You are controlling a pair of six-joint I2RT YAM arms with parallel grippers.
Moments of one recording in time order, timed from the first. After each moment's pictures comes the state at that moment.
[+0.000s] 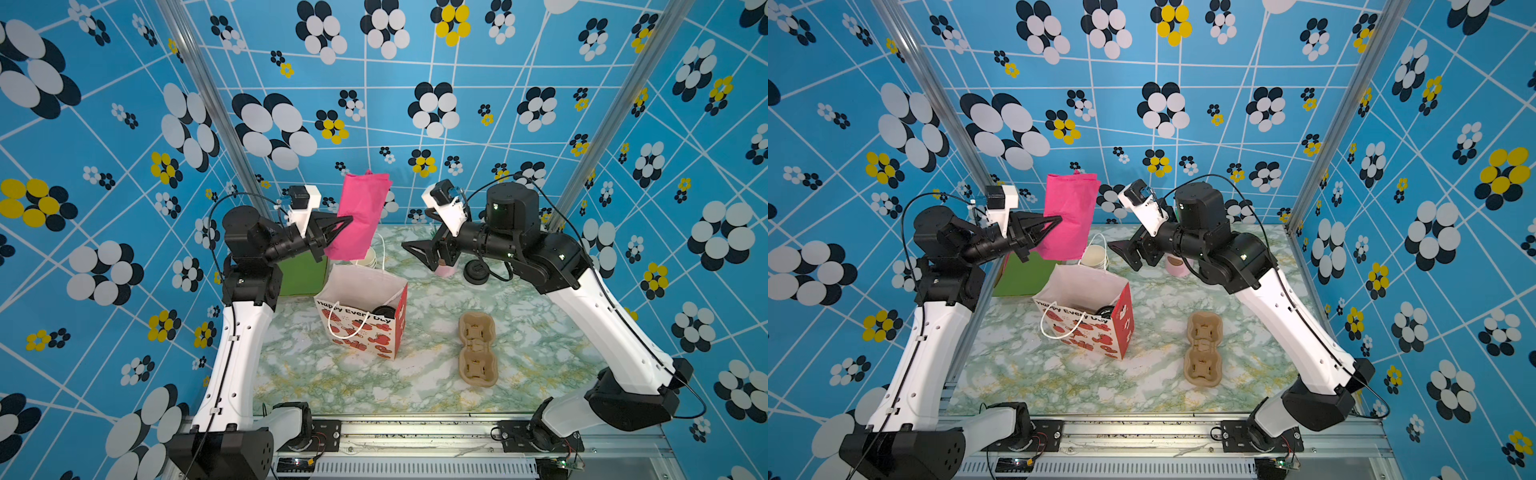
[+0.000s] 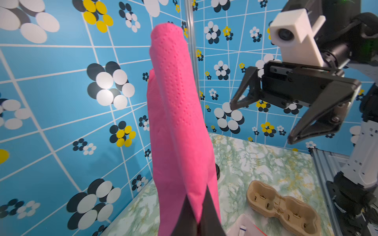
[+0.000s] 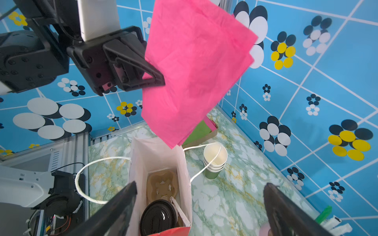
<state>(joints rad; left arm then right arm) 0.02 1.19 1.30 0.05 1.16 -0.03 0.75 1.56 2.04 -0.78 -0.25 -0.24</state>
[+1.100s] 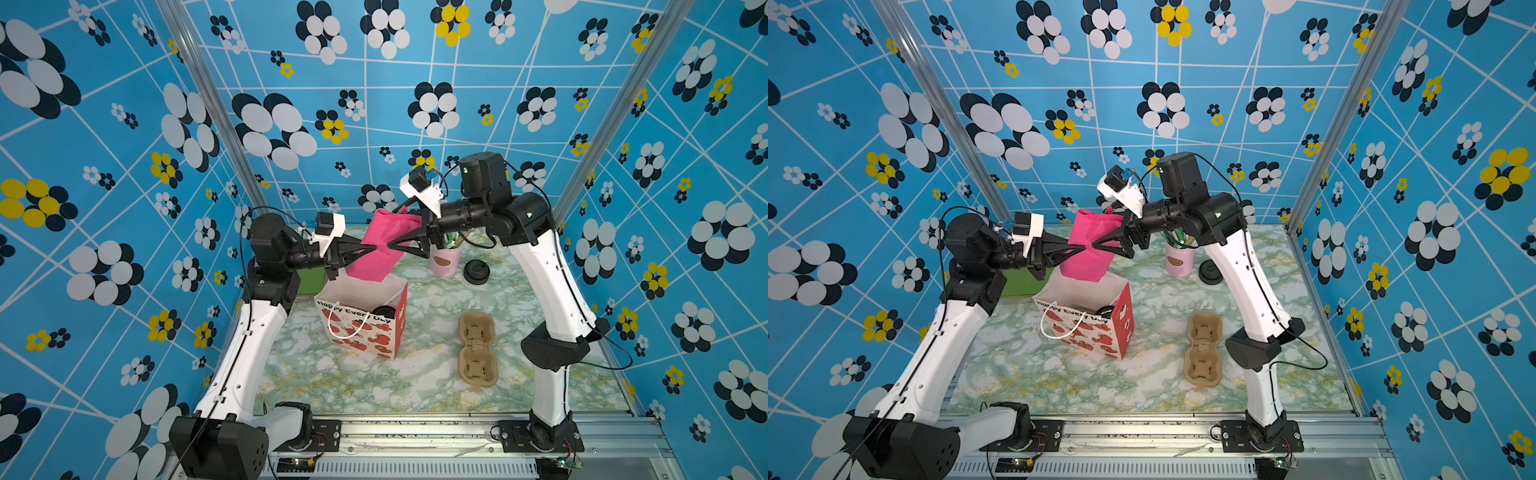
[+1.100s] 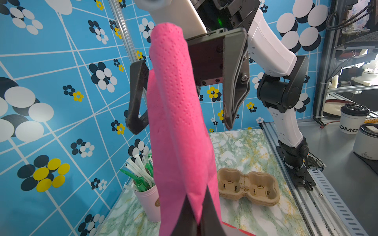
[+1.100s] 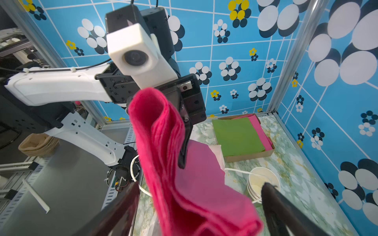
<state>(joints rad) -0.09 1.20 1.23 0.09 1.34 0.11 0.65 2.00 2.70 -1.17 -0.80 -0.33</state>
